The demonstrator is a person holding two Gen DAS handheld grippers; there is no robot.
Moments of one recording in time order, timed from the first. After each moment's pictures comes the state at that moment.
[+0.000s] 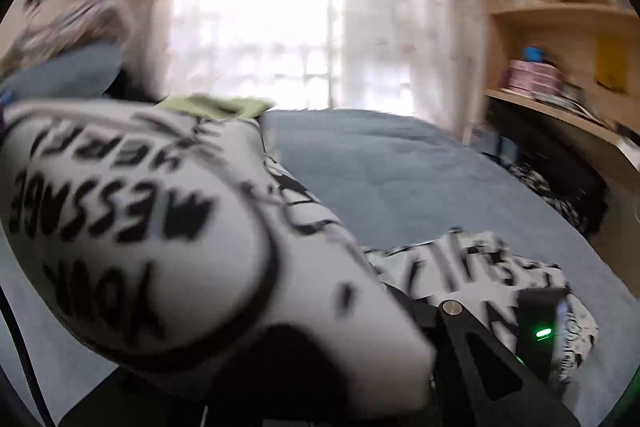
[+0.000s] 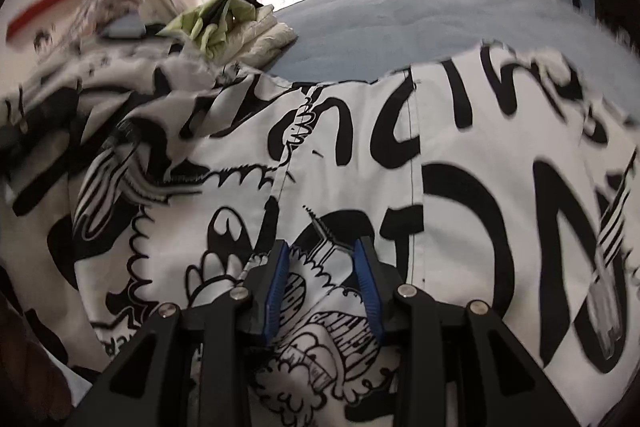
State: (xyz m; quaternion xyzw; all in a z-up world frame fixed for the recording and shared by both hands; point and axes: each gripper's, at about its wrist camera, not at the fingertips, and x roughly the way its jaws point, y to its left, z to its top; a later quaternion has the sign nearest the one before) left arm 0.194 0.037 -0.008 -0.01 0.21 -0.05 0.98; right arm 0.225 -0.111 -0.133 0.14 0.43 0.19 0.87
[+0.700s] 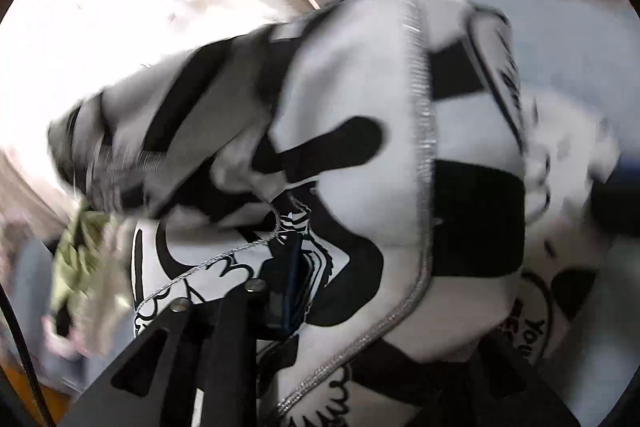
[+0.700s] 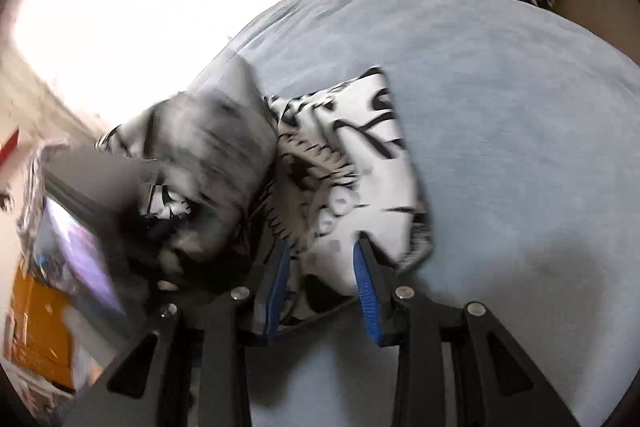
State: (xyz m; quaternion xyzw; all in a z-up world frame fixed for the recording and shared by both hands) left arm 0.196 -0.227 -0.136 0.38 0.29 -0.13 0.87; right arm 0.098 -0.357 -0.101 0.29 0.39 -0.01 0.87
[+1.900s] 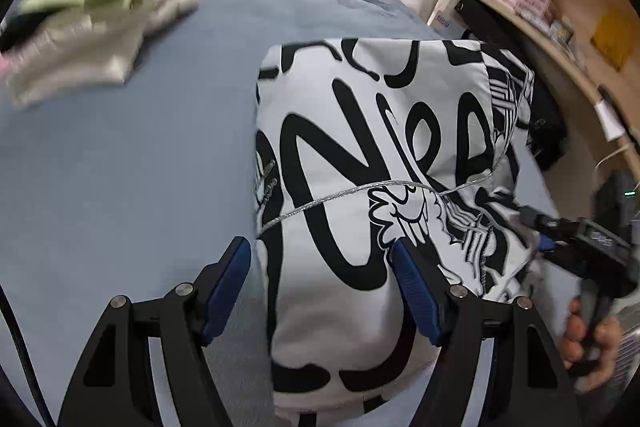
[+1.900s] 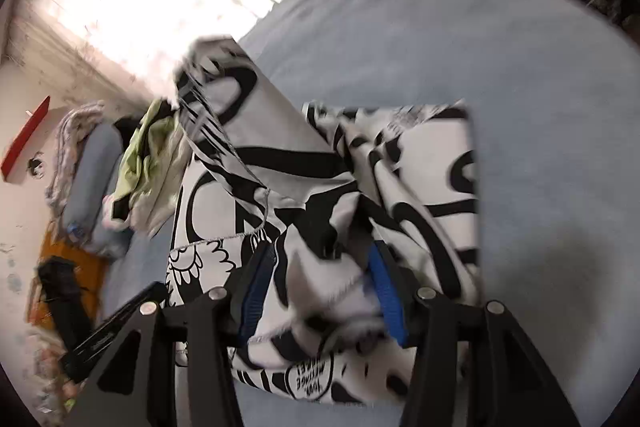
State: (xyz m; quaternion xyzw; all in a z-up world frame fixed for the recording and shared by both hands) left arm 0.239 0.003 -0.074 -0.12 0.47 -0.15 0.86; right arm 0.224 -0.368 -0.101 0.29 0.46 0.17 0.82
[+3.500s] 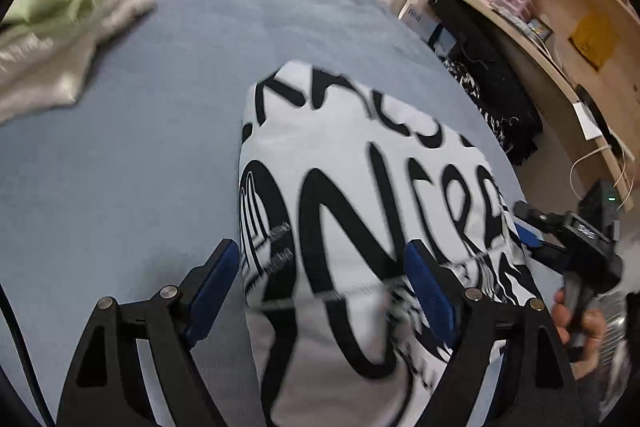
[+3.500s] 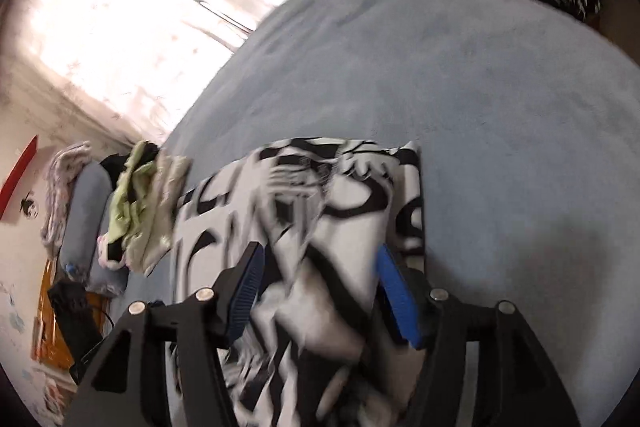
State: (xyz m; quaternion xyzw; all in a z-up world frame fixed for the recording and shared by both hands) left arm 0.282 -0.012 -0.070 -0.12 0.48 -0.20 0.84; right arm 0.234 -0.410 -0.098 0.32 0.44 0.08 0.84
